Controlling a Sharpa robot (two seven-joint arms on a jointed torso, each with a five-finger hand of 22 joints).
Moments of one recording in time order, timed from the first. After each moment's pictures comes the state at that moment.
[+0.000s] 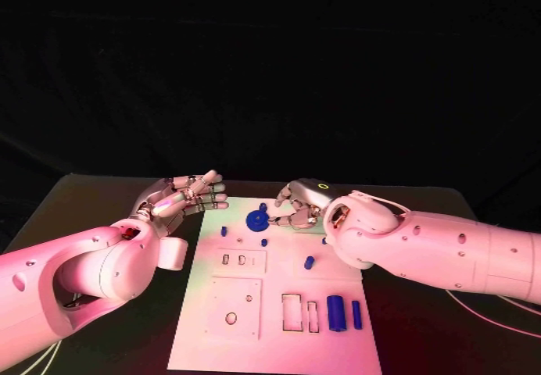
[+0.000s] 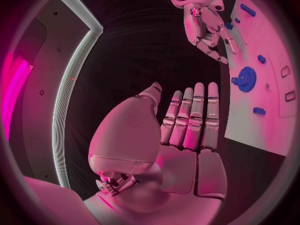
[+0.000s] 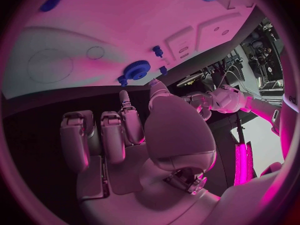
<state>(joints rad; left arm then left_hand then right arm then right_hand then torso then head) 1.25 -0.96 -0.02 1.75 0.05 -0.44 0.37 1.35 -0.05 0.20 0.25 0.05 0.93 0.21 0.14 0.07 1.01 0.16 0.12 0.07 1.01 0.13 0.21 0.15 0.17 0.77 0.27 0.48 0.26 1.31 -0.71 -0.12 1.51 -1.50 -0.43 -0.27 1.26 -0.08 -0.05 0.28 0.37 0.93 0.15 0.18 0.22 1.39 0.08 1.42 1.31 1.47 0.01 1.56 1.31 0.02 1.47 0.12 1.53 1.31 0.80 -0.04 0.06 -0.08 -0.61</state>
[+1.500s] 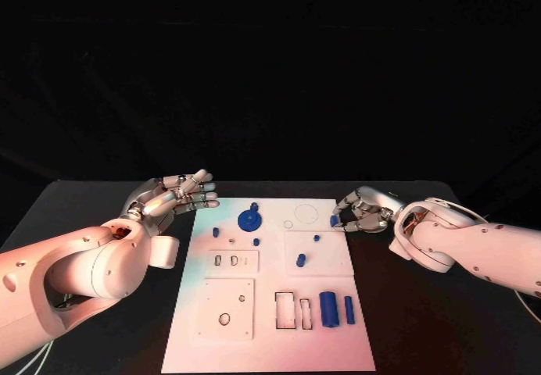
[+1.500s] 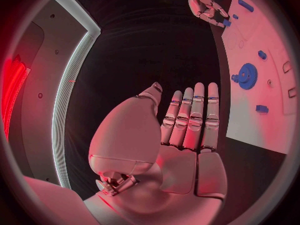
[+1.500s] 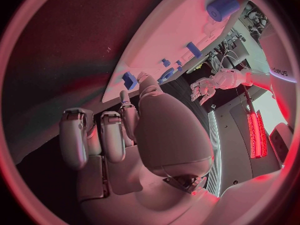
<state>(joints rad) 1.25 -0.96 -0.02 1.72 0.05 -0.44 0.36 1.36 -0.04 0.20 0.25 0.05 0.93 0.21 0.14 0.07 1.01 0.16 0.12 0.07 1.01 0.13 0.20 0.15 0.17 0.76 0.27 0.48 0.26 1.25 -1.00 -0.13 1.46 -1.19 -0.37 0.03 1.44 -0.09 -0.05 0.21 0.41 0.95 0.15 0.14 0.21 1.35 0.07 1.38 1.30 1.47 0.00 1.53 1.31 0.02 1.46 0.11 1.45 1.31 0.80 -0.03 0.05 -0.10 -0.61</state>
